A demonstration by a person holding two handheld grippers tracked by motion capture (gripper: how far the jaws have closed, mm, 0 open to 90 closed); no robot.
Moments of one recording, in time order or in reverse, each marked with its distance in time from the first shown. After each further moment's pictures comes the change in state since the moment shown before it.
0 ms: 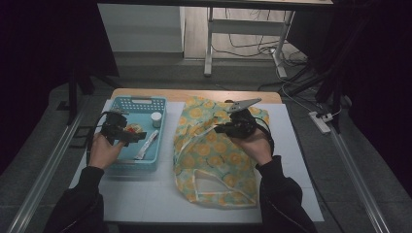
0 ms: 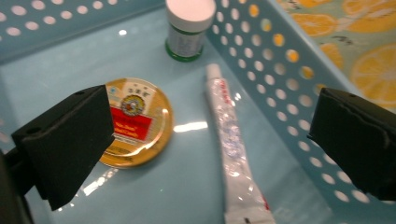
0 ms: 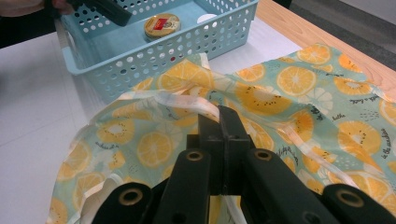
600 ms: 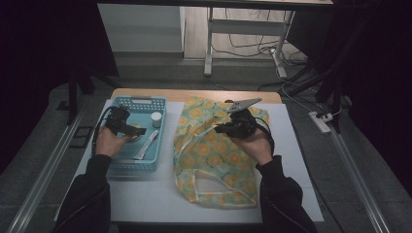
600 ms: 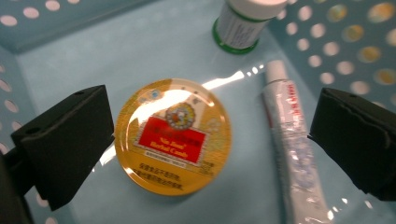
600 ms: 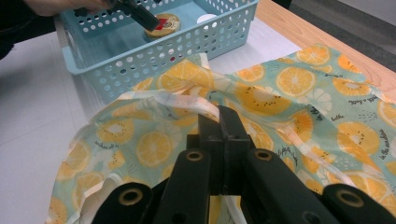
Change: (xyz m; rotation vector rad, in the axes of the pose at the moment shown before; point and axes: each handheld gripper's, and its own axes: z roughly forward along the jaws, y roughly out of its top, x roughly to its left) left arm 0.030 0.011 0.038 0.127 0.060 -0.030; right arm 0.000 0.000 -0.001 0.000 0.000 -0.004
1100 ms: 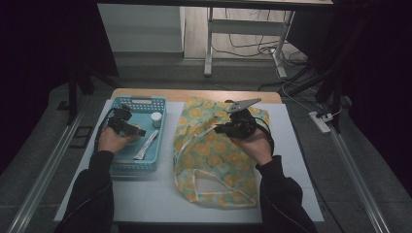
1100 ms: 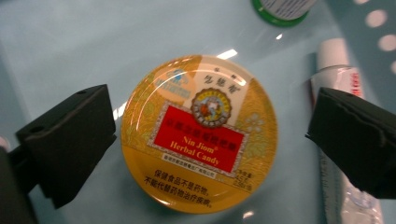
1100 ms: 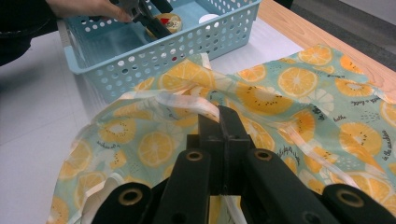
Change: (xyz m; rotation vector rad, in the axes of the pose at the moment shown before) left arm 0.012 0.003 0.025 0.129 0.009 -0.063; right arm 0.001 0.000 0.000 0.002 0.005 -0.005
